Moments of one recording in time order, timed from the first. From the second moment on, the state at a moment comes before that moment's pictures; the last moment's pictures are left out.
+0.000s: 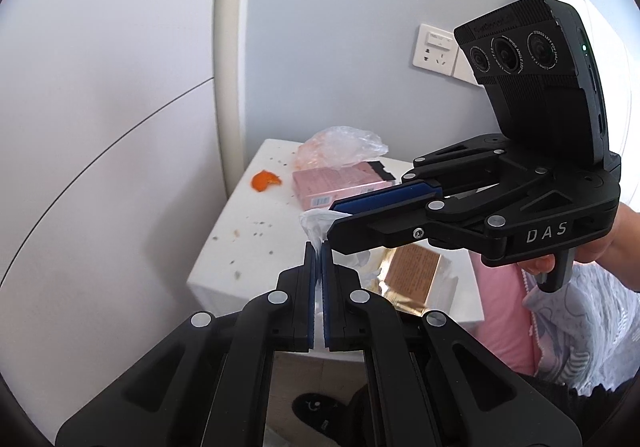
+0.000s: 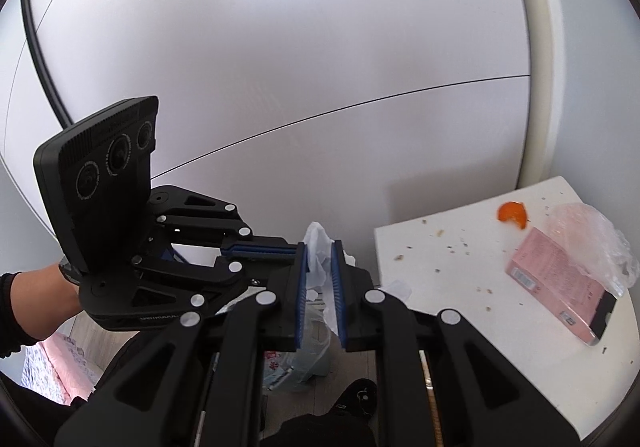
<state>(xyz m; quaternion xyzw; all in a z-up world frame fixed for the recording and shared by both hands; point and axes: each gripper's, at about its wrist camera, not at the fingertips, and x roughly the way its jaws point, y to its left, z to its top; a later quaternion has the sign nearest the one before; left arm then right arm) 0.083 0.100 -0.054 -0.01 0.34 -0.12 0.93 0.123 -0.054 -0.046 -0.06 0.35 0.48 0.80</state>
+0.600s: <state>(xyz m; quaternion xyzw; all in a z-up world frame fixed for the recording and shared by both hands) -0.032 0.176 -0.055 -0.05 0.34 -0.02 0.94 0.073 0.055 -0.068 -0.09 0.36 0.56 0.74</state>
